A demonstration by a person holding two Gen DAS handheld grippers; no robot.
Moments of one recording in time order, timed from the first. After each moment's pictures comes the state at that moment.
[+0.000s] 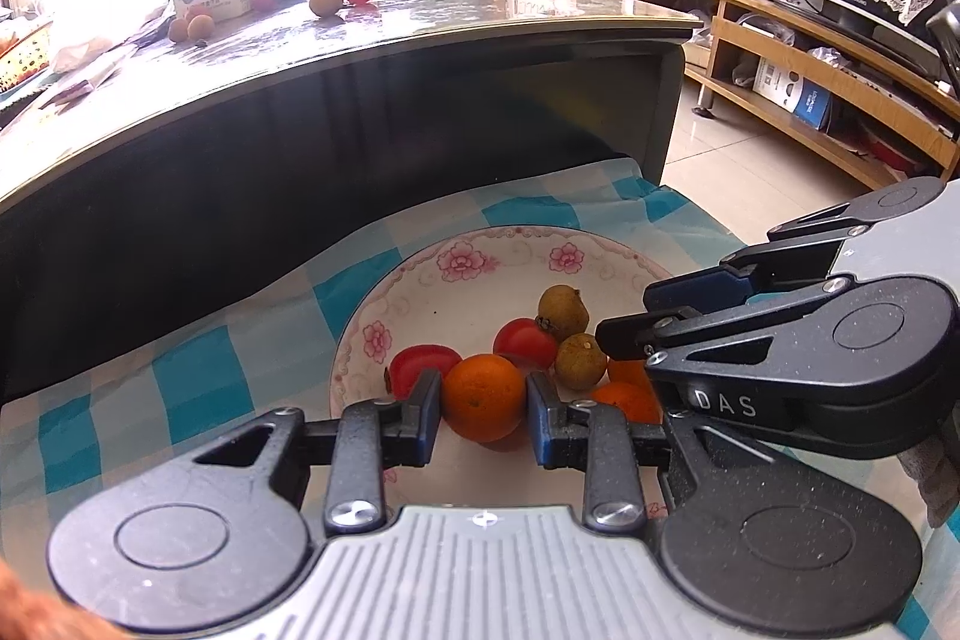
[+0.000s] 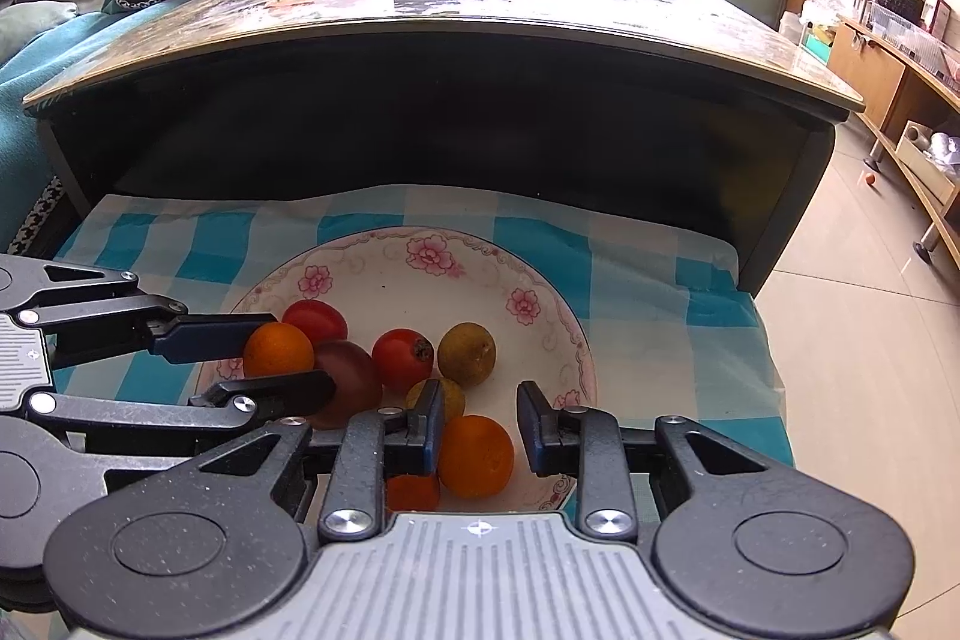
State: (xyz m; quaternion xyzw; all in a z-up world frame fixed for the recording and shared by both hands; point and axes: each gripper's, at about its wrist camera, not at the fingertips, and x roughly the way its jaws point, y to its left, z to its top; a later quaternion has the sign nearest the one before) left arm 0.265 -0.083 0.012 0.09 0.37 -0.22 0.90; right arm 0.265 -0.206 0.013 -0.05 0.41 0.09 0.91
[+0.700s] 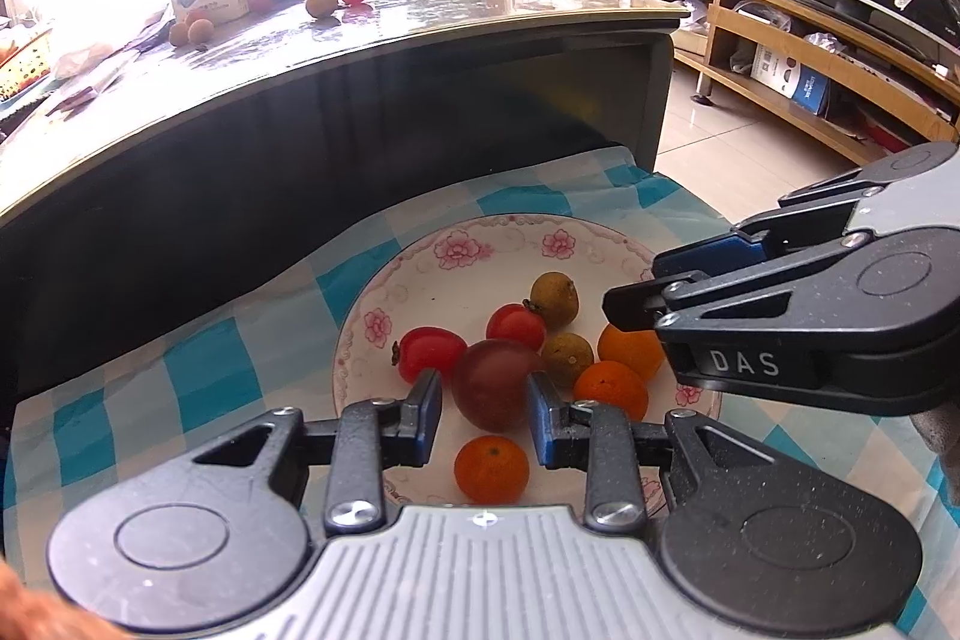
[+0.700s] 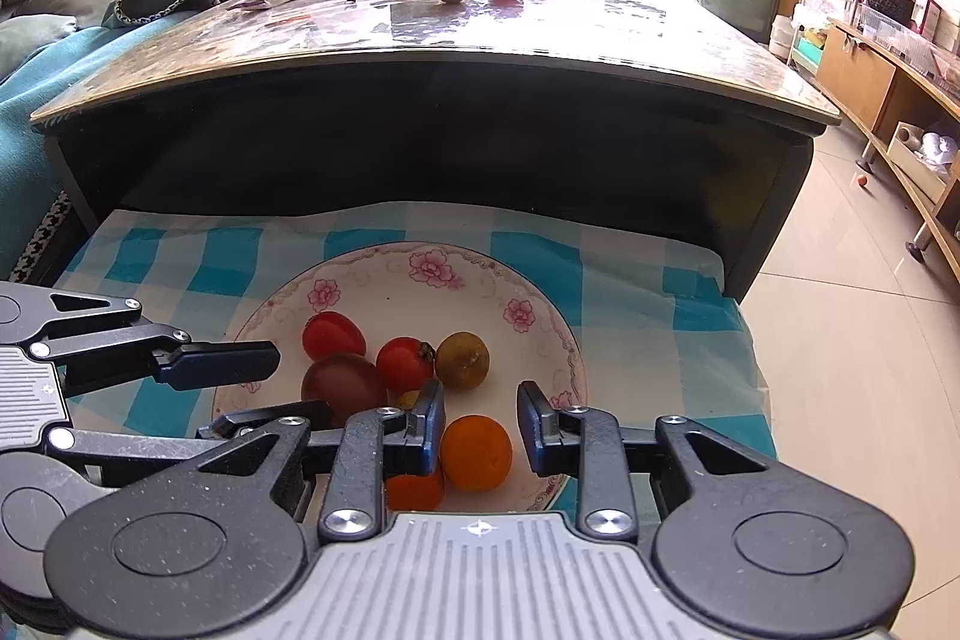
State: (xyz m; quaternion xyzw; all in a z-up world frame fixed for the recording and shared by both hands) left arm 0.254 -0.084 0.017 0.10 0.37 -0.21 0.90; right arm 0.255 -0.208 0.025 -0.05 0.40 0.09 0.91
